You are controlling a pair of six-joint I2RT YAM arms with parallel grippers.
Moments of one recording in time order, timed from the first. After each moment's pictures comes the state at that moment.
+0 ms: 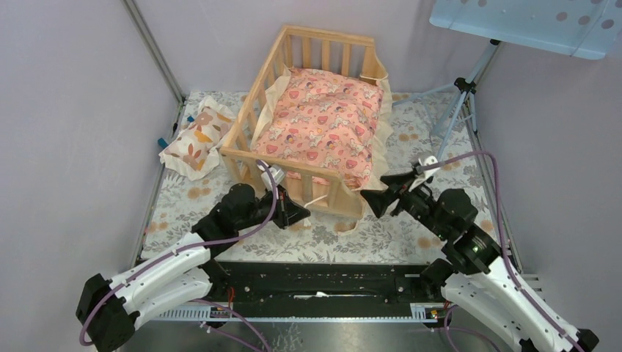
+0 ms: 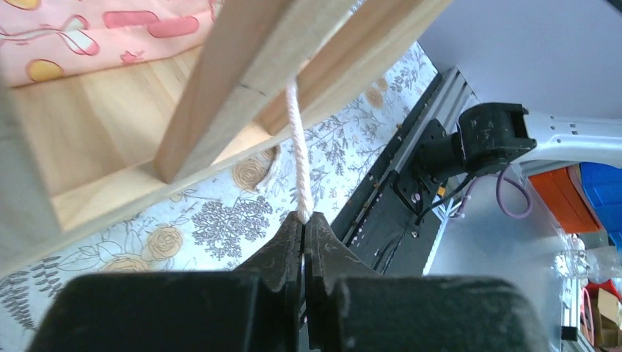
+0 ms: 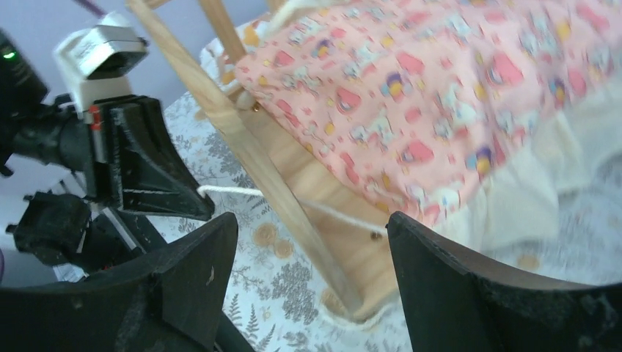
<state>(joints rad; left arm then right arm) -0.74 0.81 0.48 0.05 0.35 -0.53 0.67 0.56 0.67 -0.19 -0.12 0.23</state>
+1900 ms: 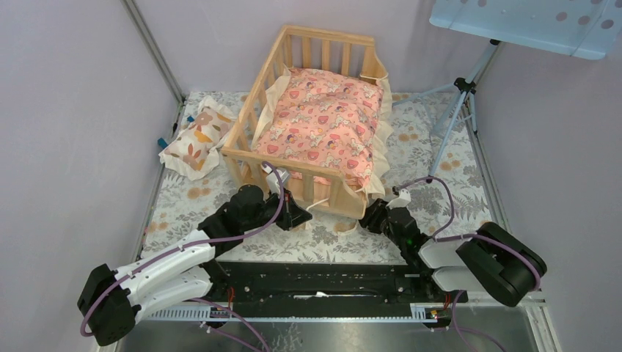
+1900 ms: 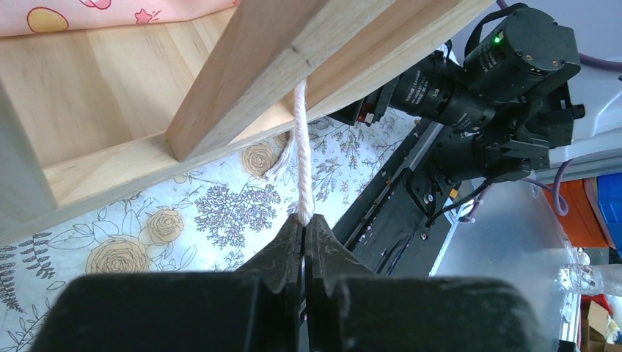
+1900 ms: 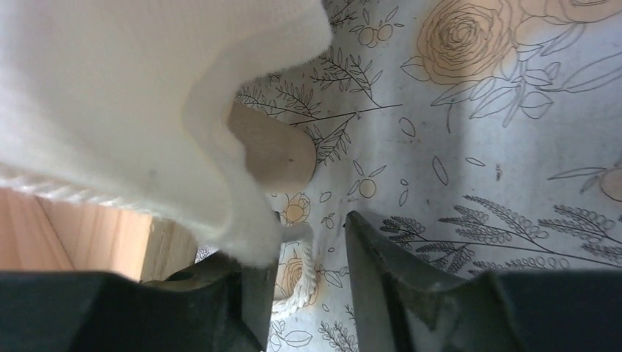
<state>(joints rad) -0.79 0.87 0.48 0.03 0.27 -0.58 0.67 1.25 0.03 0.78 0.16 0.86</state>
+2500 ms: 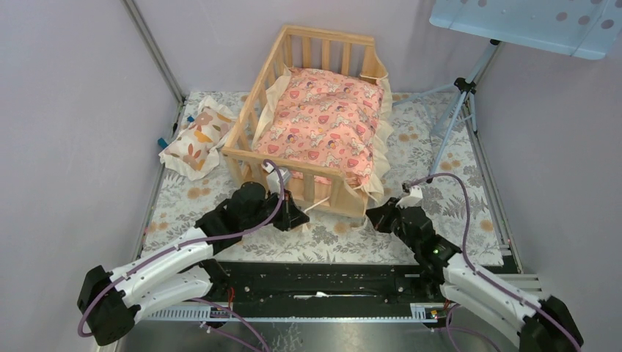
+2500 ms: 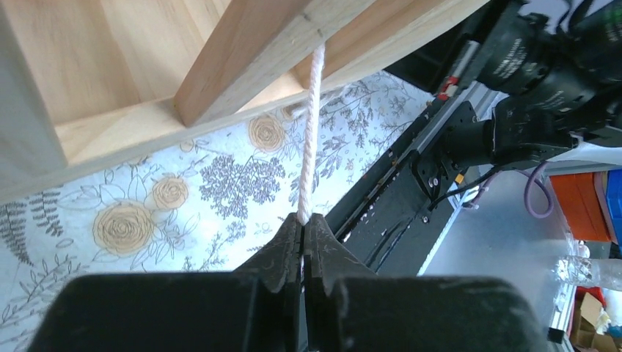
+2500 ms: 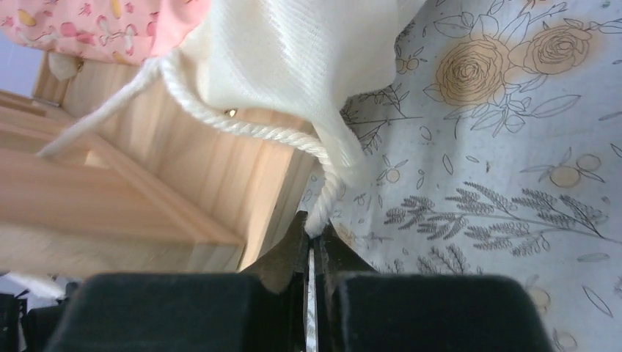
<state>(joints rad) -0.80 0.87 0.55 -0.13 0.25 -0.58 0.67 0.72 0.12 0.21 0.14 0.78</state>
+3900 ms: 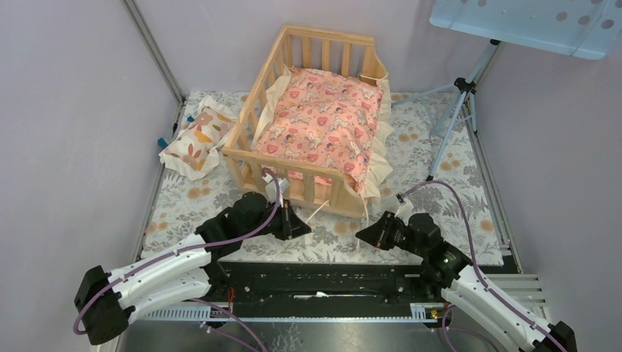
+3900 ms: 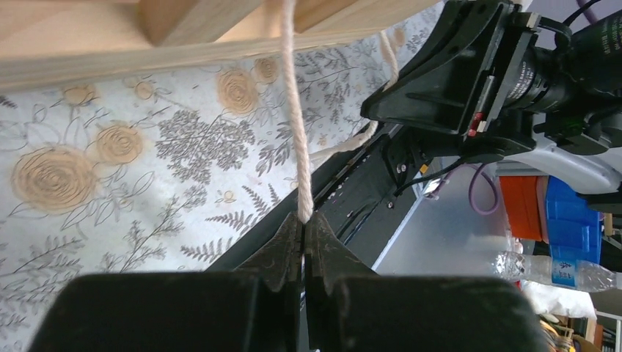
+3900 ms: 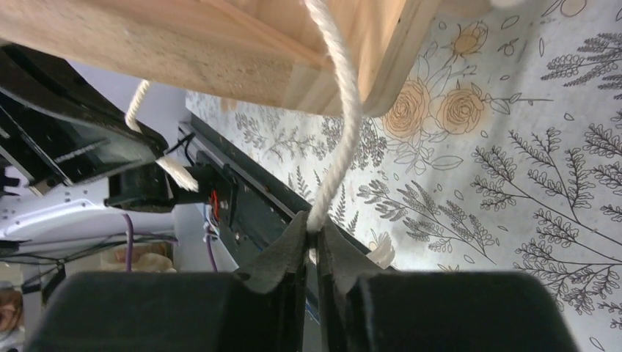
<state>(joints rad) -0.87 0.81 0.48 -0.16 0.23 -0.77 0.66 0.42 0.13 -0.14 -0.29 0.97</state>
